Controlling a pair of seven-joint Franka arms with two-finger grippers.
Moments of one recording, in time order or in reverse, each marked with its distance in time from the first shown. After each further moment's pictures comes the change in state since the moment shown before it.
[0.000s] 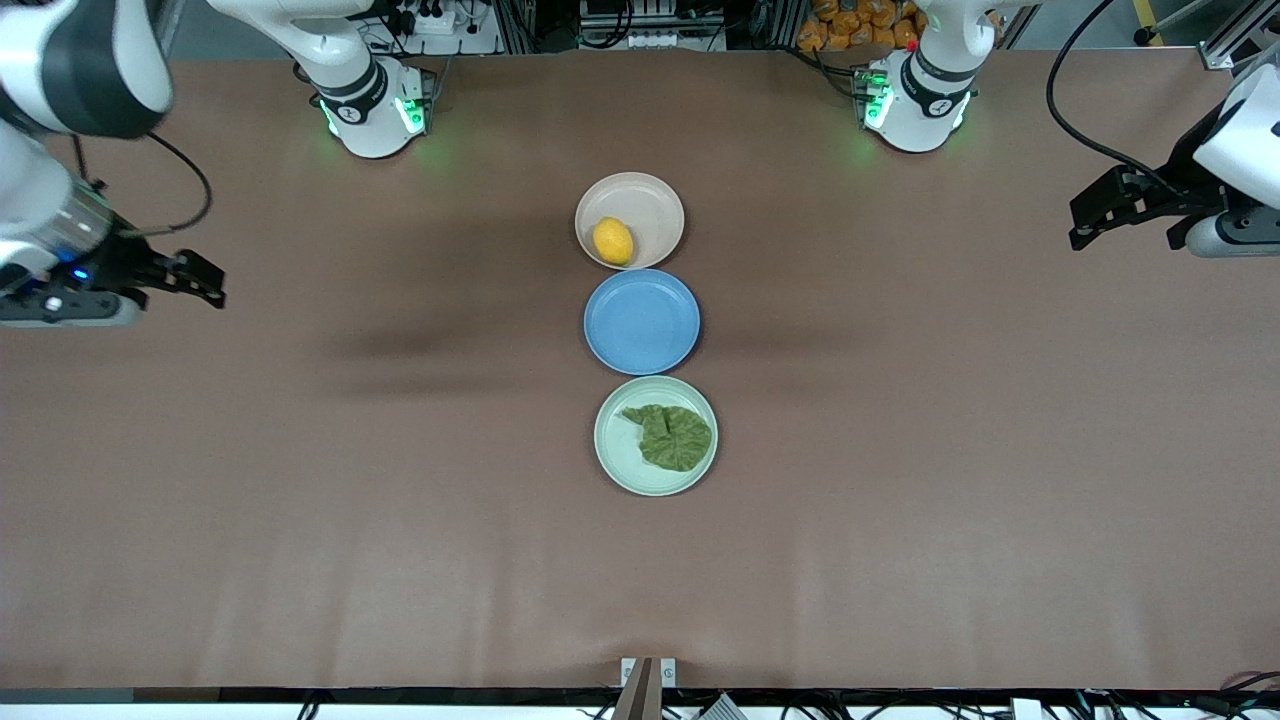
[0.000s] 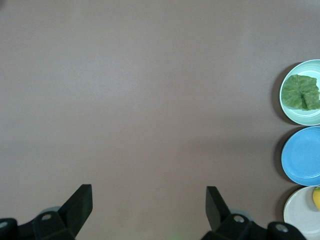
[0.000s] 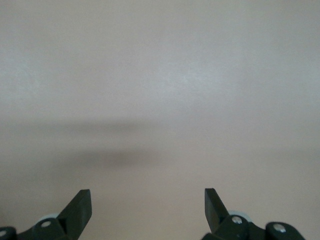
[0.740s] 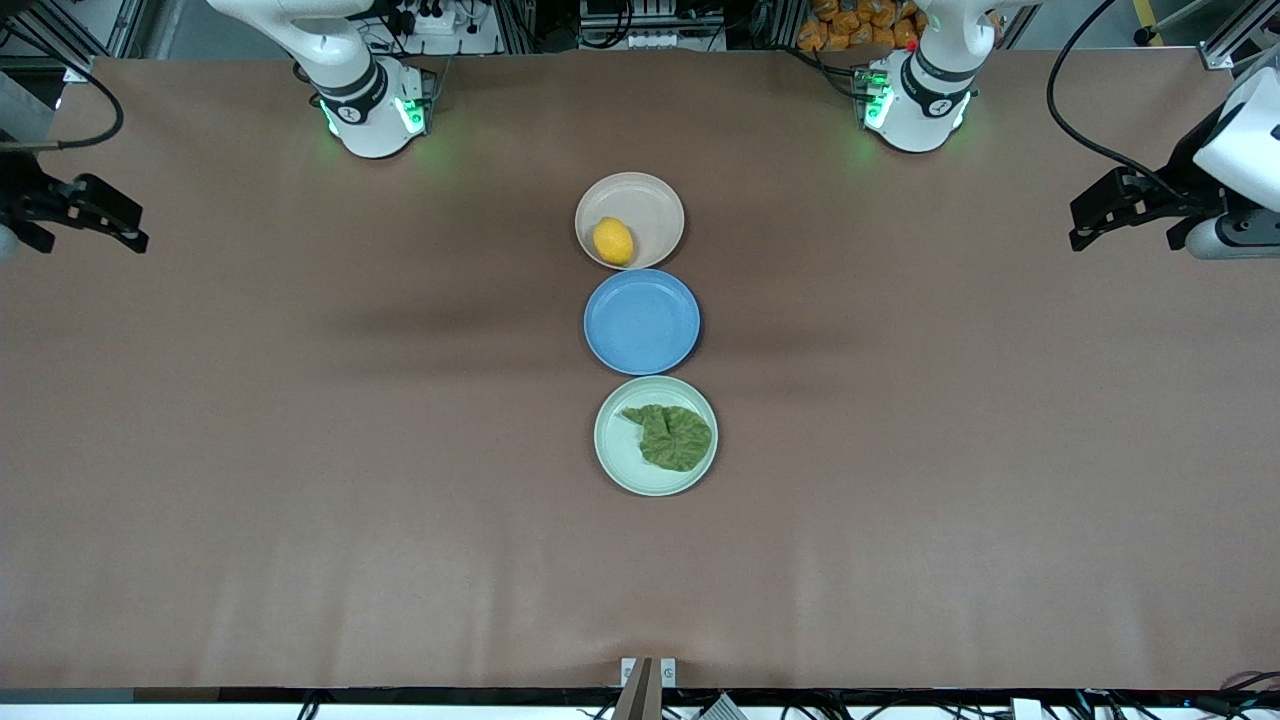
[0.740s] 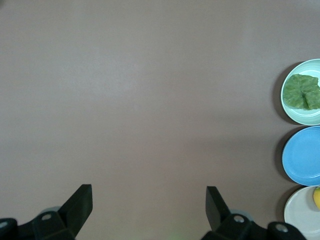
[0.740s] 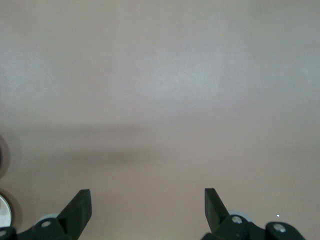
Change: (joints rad) left arm 0.003 0.000 0.000 -0.004 0.000 0.000 0.000; right arm 0.000 0.002 0.003 0.298 0.001 -0.300 0.000
